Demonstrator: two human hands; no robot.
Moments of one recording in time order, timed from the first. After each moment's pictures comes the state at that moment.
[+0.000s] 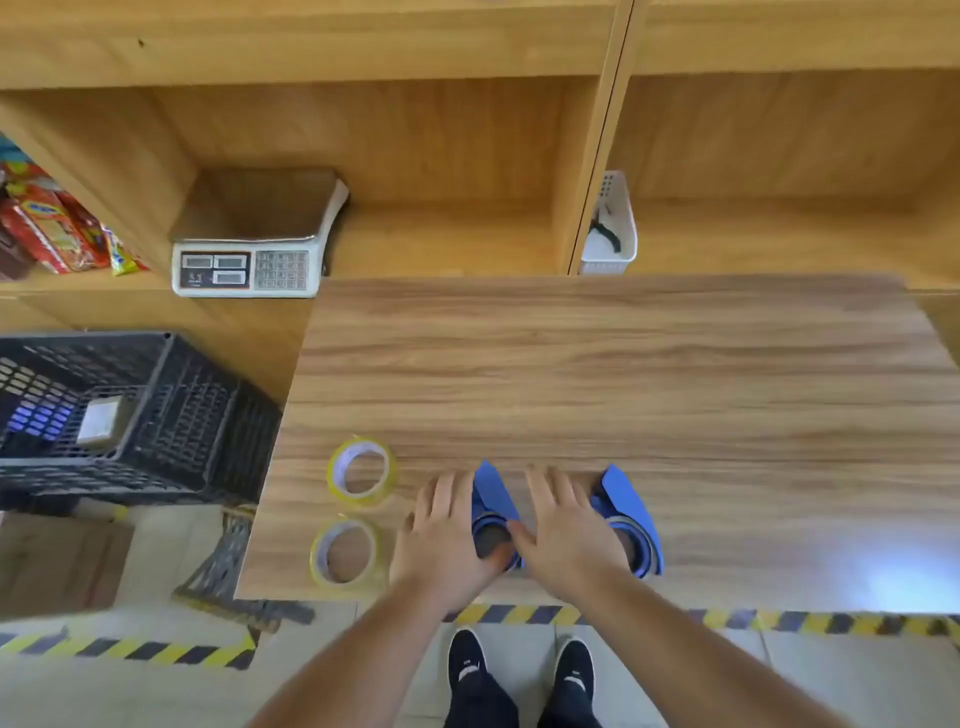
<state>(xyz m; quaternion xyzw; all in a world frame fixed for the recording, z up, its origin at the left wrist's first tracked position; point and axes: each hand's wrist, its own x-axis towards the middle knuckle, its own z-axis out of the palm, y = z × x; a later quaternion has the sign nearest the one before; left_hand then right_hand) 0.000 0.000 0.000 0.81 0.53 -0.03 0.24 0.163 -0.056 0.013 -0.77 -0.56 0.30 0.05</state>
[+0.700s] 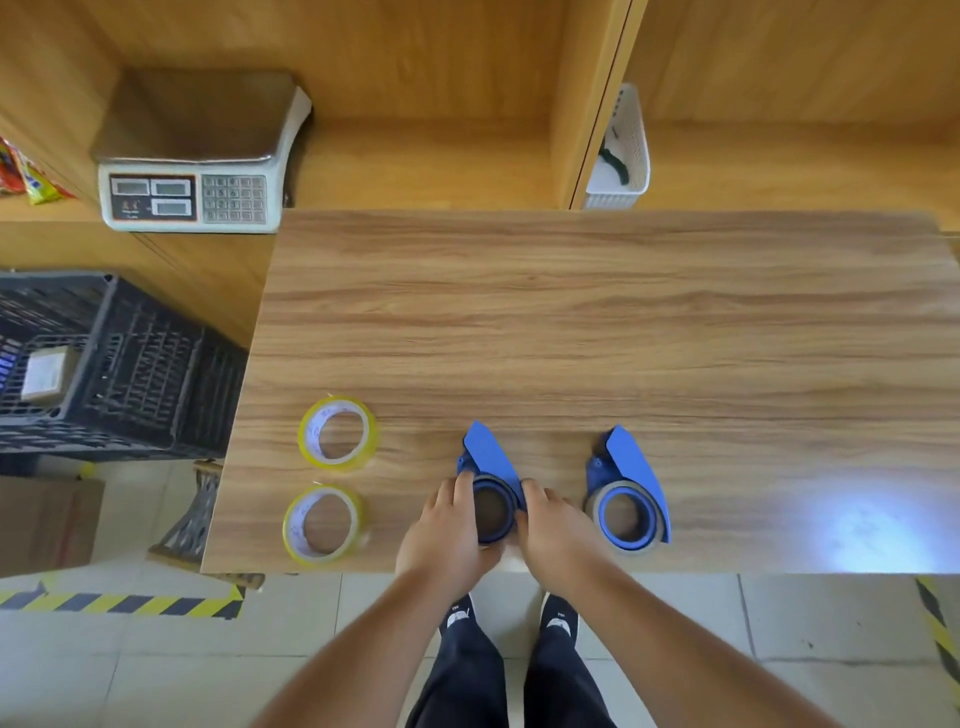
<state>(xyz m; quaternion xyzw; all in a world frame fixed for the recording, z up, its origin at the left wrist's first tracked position) 0.004 -0.010 -0.073 0.76 0.54 -0.11 0.34 0.150 -0.064 -0.054 -0.79 -0.49 0.38 -0.01</state>
